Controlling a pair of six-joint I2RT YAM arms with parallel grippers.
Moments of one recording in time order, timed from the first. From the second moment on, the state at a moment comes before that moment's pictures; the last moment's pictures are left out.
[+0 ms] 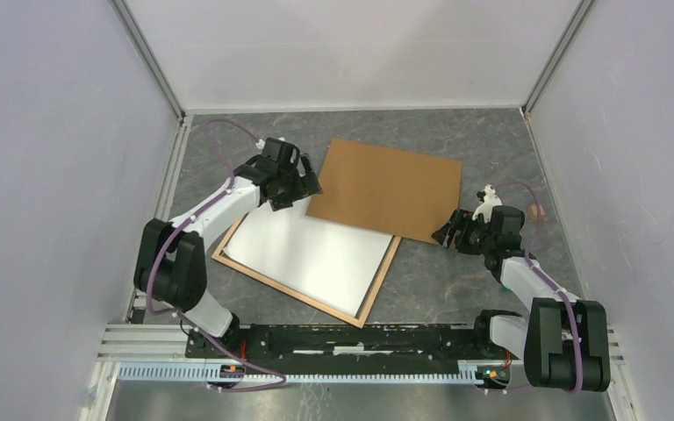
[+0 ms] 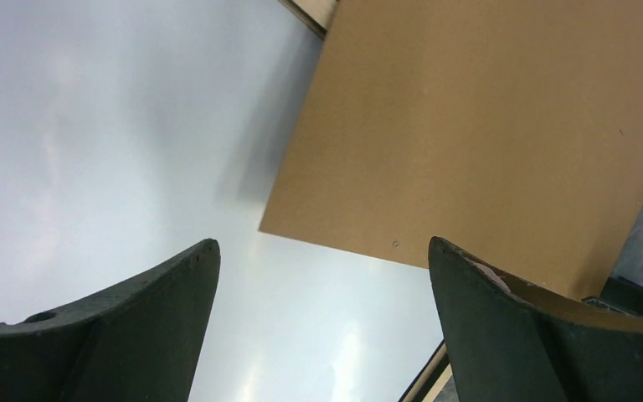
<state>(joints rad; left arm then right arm) -0.42 1.62 1.17 -0.47 0.00 -0.70 -0.08 1.13 0.33 0.08 -0.45 0.30</state>
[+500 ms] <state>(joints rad) -0.42 1.37 0.57 0.20 0.30 -1.12 -0.08 1.12 0.31 0.07 -0.45 0.29</state>
